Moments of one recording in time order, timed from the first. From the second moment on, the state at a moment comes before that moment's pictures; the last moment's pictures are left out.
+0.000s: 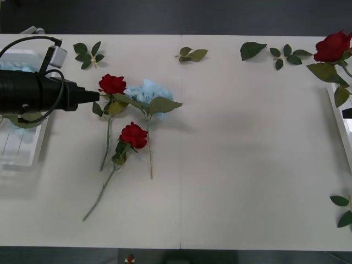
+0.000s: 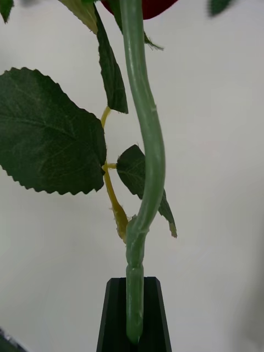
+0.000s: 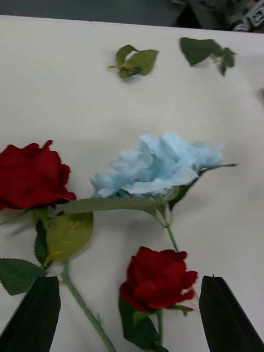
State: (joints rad) right arm -0.23 -1.33 0.16 -1.44 -1.87 1.02 2.02; left arm -0.44 0.71 0.01 -1.47 1.43 1.13 -2.05
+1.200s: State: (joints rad) right arm -0.24 -1.22 0.16 -1.09 -1.41 0.83 1.87; left arm -0.50 0.48 -0.27 -1.38 0.36 0.86 -1.48
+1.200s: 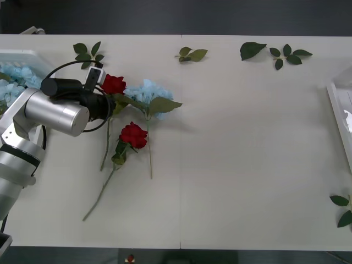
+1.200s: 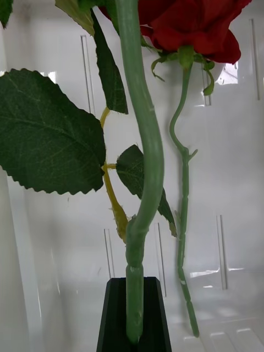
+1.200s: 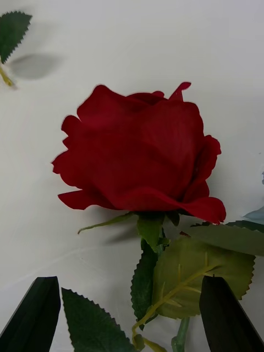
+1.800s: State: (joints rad) right arm -0.36 -1.16 0.16 -1.02 -1.29 0.83 1.84; left arm -0.50 0.46 -0.32 -1.26 0.32 0.73 -1.48
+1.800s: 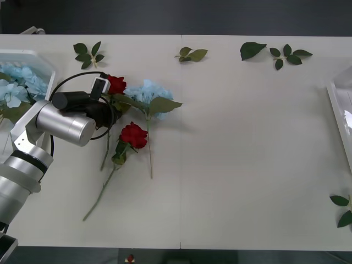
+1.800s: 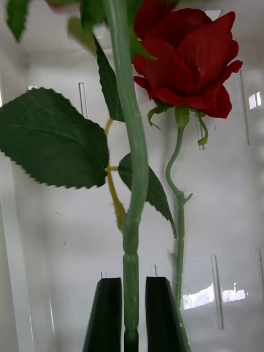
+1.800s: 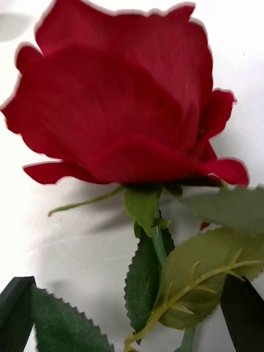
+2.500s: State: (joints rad) right arm -0.36 -1.16 0.16 -1.08 -1.45 0.97 1.84; left arm -0.56 0.44 -0.34 -1.19 0.44 0.68 -1.45
